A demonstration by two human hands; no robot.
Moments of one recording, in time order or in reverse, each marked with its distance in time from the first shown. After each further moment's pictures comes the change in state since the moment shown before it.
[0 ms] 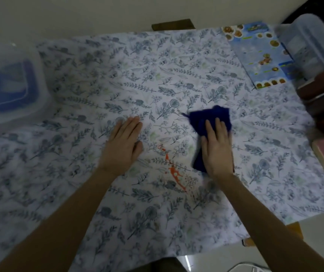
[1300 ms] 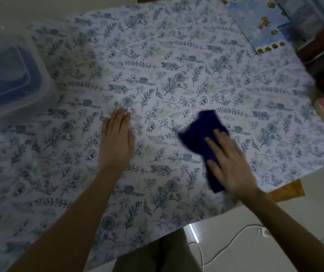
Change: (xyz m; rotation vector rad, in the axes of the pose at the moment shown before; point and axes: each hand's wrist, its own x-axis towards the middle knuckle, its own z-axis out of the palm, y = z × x) left_hand -0.052 -0.017 -0.012 -0.087 0.049 -0.171; right_hand -0.123 0.008 -0.002 -0.120 -0.174 -0.263
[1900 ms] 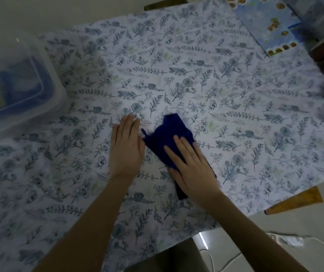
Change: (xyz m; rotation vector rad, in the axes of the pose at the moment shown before) left_hand 0.001 0.002 0.002 -0.016 0.009 -0.010; right_hand 0.045 -0.106 0.022 -0.046 -0.037 -0.102
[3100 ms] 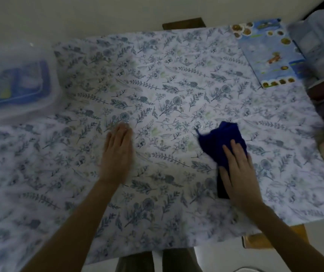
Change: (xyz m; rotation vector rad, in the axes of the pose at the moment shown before) left_hand 0.001 0.042 0.009 0.069 0.005 -0.127; right_hand -0.028 0.188 -0.033 0.115 0.051 0.175
